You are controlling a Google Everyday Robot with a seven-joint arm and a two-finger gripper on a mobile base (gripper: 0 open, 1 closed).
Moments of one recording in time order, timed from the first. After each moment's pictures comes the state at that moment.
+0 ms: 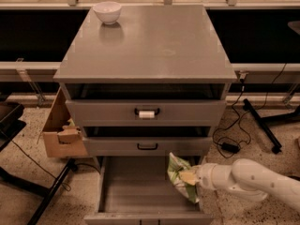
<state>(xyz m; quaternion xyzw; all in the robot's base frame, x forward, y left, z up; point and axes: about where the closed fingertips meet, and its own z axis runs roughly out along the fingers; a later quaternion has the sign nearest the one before) 0.508 -0.155 0.458 -0.26 0.87 0.28 0.32</state>
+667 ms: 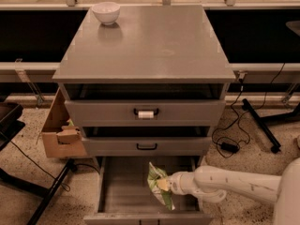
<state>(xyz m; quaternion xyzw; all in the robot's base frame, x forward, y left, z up) 0.523 -0.062 0.344 -0.21 0.90 0.29 0.26</state>
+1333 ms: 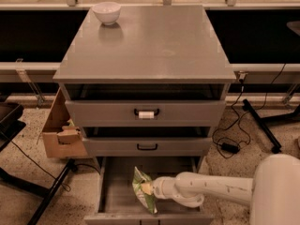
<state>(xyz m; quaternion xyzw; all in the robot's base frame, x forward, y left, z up) 0.531 0.010 0.291 -0.19 0.89 0.31 0.26</state>
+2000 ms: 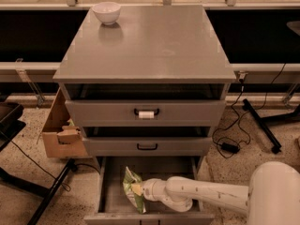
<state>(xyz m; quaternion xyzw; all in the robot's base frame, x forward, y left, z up) 0.536 0.057 0.281 -0.18 0.88 0.33 0.29</state>
